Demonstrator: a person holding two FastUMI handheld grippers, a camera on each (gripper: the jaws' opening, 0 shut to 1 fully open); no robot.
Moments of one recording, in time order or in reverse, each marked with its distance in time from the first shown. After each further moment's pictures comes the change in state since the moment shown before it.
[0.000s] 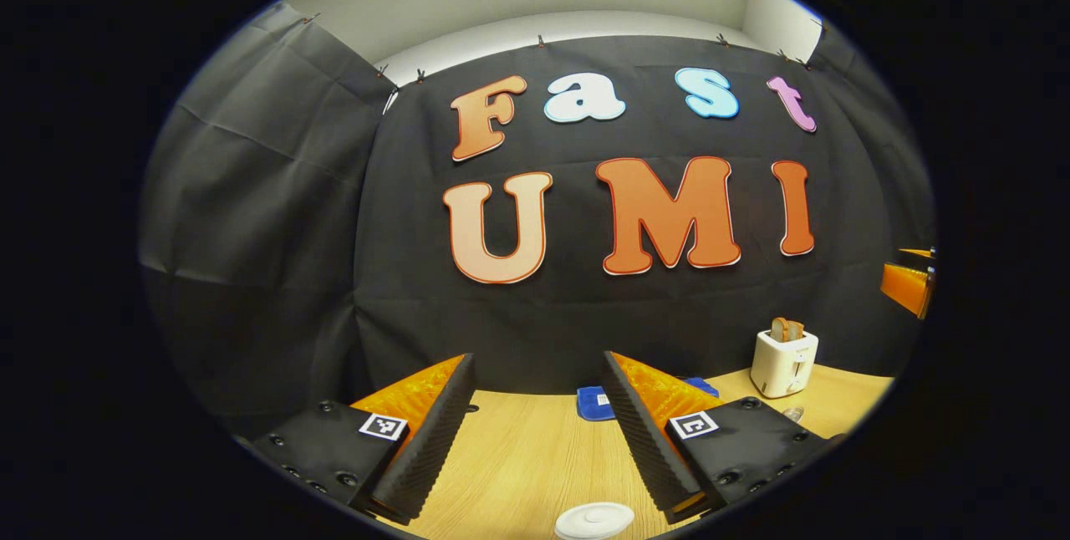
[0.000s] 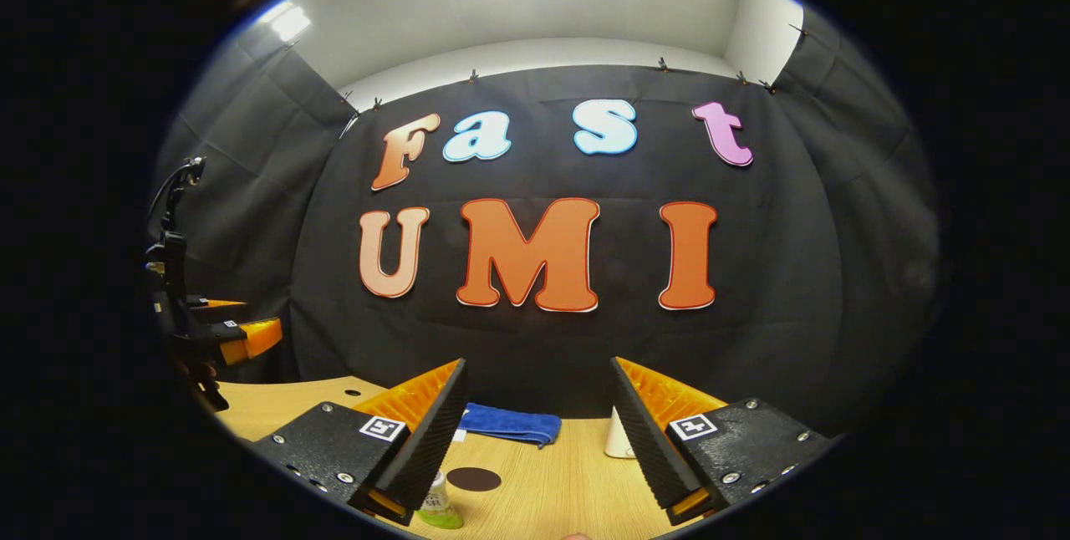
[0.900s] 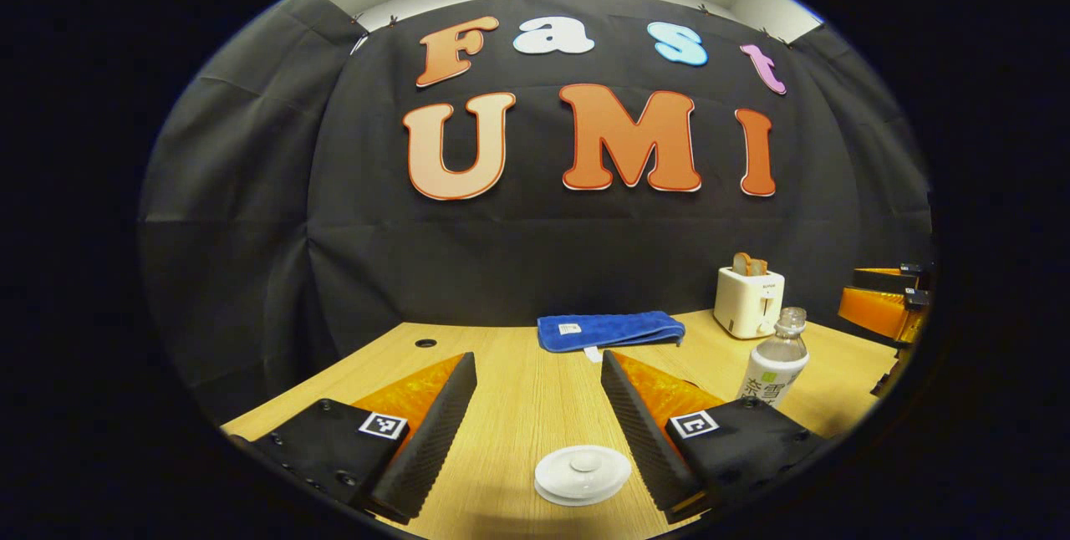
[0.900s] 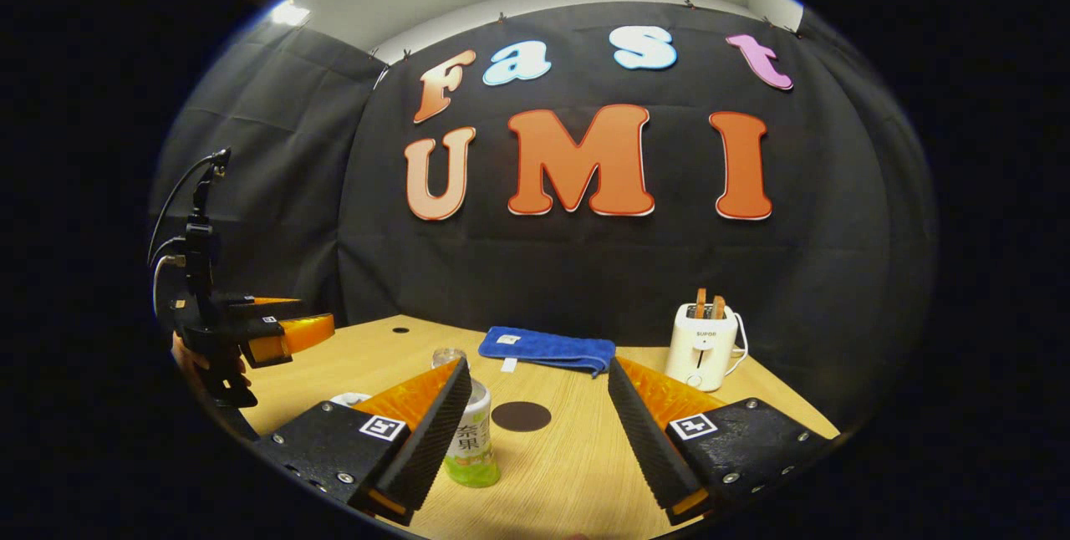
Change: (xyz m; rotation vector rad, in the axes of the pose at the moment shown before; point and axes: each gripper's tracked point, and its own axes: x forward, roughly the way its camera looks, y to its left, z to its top) left arm -0.018 -0.026 -0.126 -0.007 0.212 -0.178; right arm -0.026 0.056 -0.121 0.036 0.259 0.190
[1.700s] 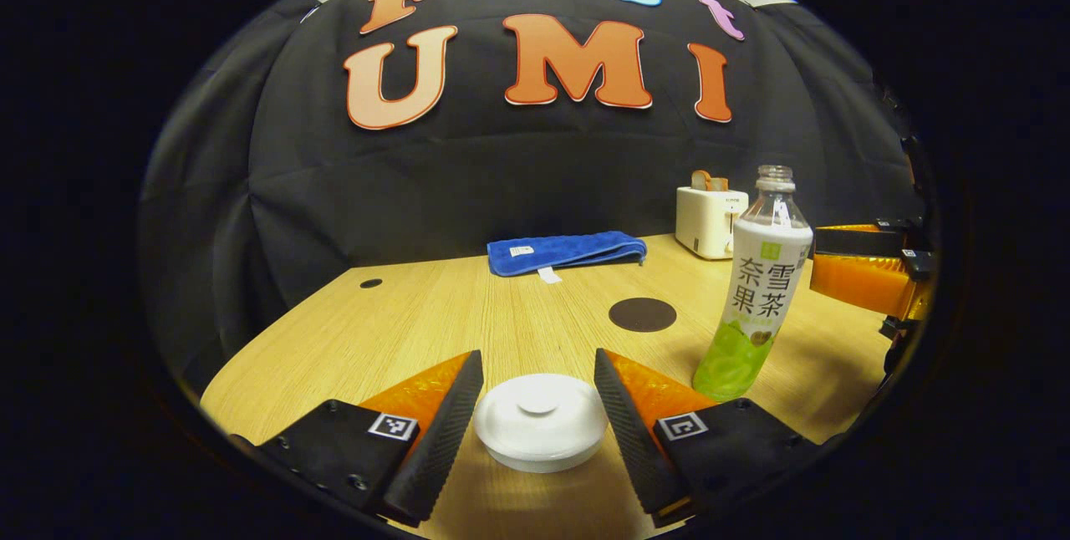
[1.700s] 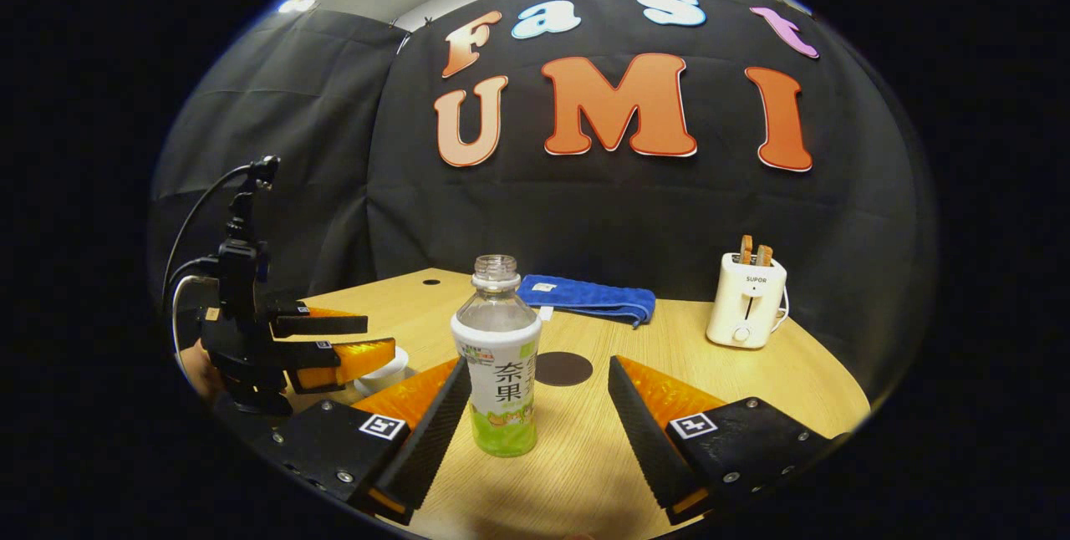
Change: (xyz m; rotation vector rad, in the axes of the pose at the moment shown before) left arm 0.022 -0.036 -0.110 0.070 0.215 -0.131; right arm 0.008 0.030 -0.068 -0.023 0.131 0.102
